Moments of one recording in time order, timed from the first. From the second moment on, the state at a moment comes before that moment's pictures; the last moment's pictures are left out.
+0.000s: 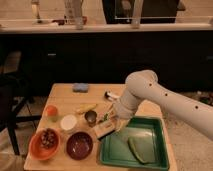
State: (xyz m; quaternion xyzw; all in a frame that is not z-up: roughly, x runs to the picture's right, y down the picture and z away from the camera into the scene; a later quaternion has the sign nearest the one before) arm 0.051 0.167 0.660 -0.34 -0.29 -0.20 0.87
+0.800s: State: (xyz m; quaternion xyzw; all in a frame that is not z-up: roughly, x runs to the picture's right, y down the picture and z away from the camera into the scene) arm 0.116 0.204 0.706 -0.39 -0.30 -0.20 0.85
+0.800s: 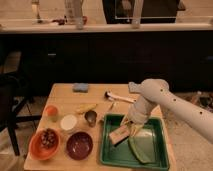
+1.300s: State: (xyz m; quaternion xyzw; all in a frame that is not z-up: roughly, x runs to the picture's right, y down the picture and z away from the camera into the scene) arm 0.120 0.216 0.731 -0.43 -0.27 -0.23 0.83
